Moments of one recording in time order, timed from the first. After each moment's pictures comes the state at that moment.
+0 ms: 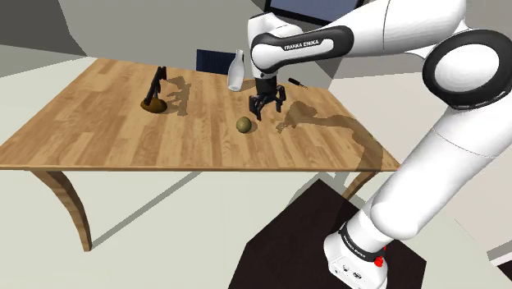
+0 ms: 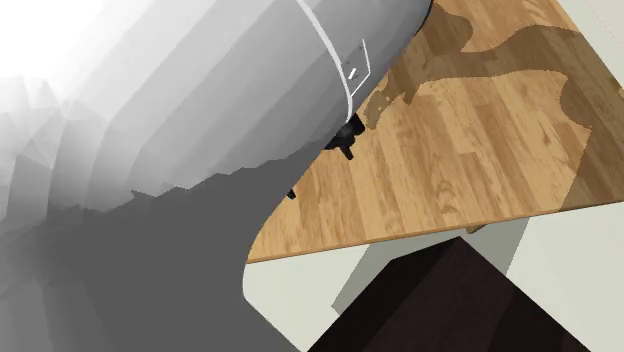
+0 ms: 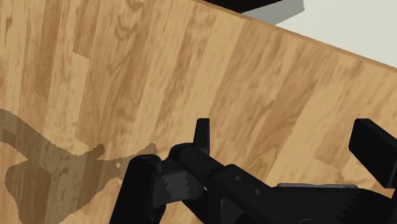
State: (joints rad) arm -0.04 0.05 0.08 -1.96 -0.22 1.75 0.35
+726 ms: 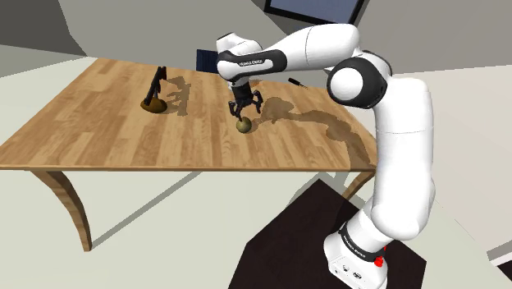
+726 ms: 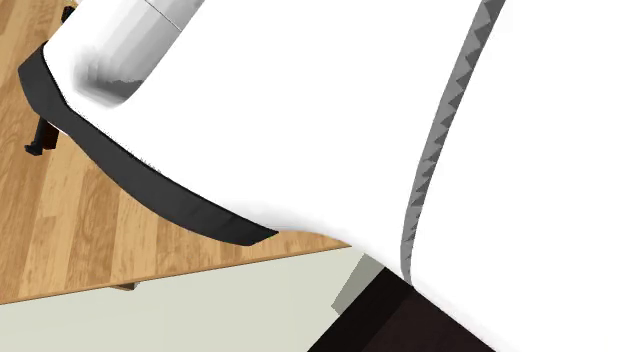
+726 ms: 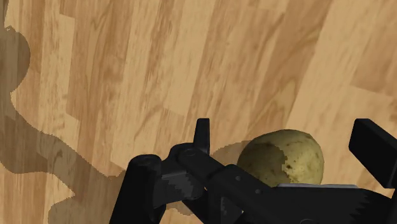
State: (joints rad) arm -0.02 0.60 0.04 -1.39 -0.31 1.60 0.45
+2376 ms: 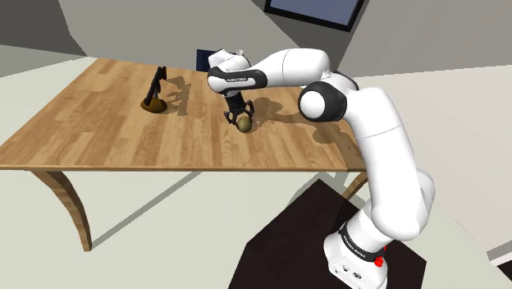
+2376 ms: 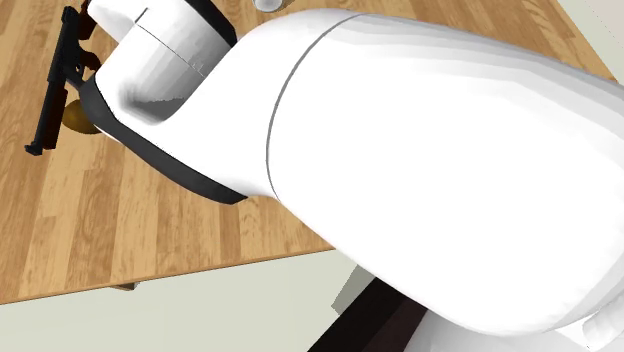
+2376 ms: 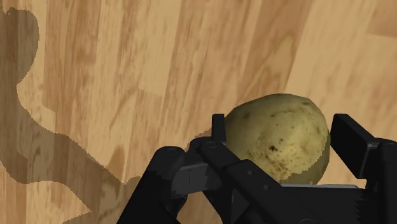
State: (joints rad) arm 0.00 0.88 0.01 -1.10 -0.32 1.54 0.48
